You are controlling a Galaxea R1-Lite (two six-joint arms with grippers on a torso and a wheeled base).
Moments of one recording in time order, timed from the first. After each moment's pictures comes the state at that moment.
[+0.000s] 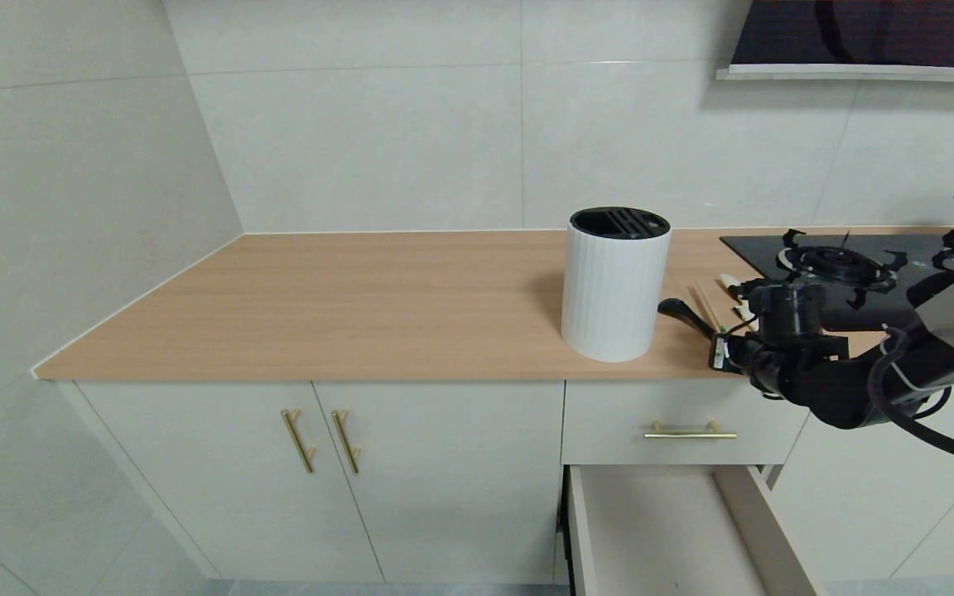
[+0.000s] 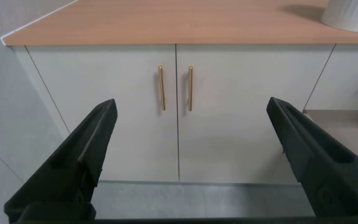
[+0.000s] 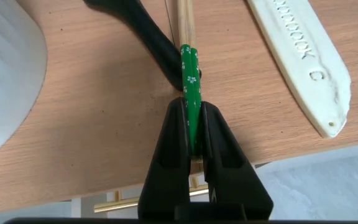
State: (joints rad) left arm 0.00 0.00 0.00 0.00 0.02 0.00; right arm 0.17 2.18 -1.10 -0.66 -0.32 0.19
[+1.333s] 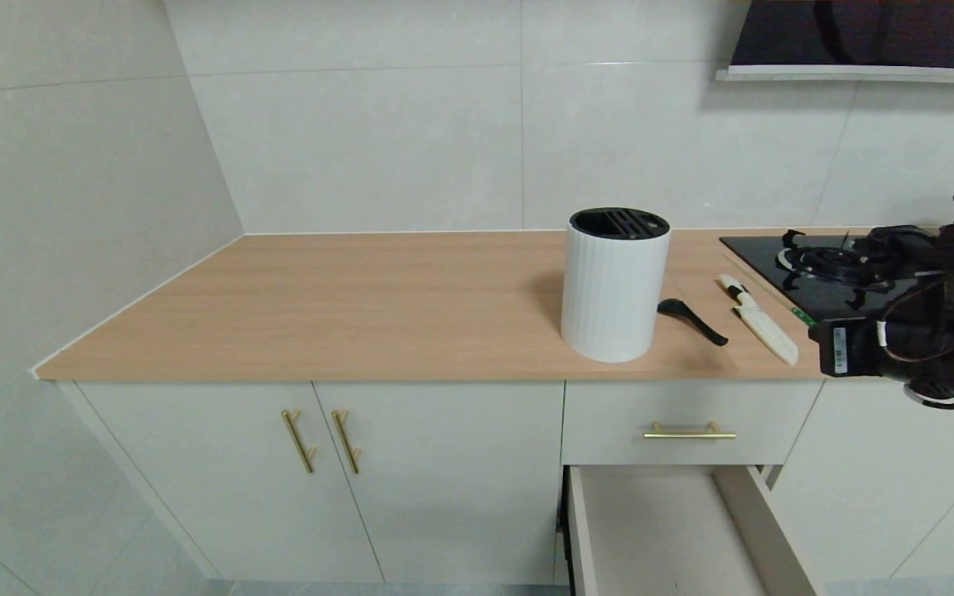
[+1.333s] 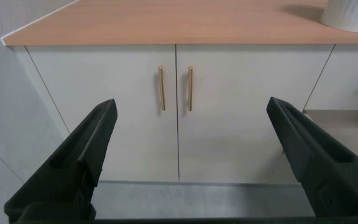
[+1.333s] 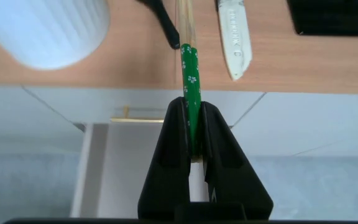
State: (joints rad) left arm 0.00 0.00 0.00 0.00 0.02 0.00; right arm 0.17 1.55 -0.84 -0.28 -0.21 0.00
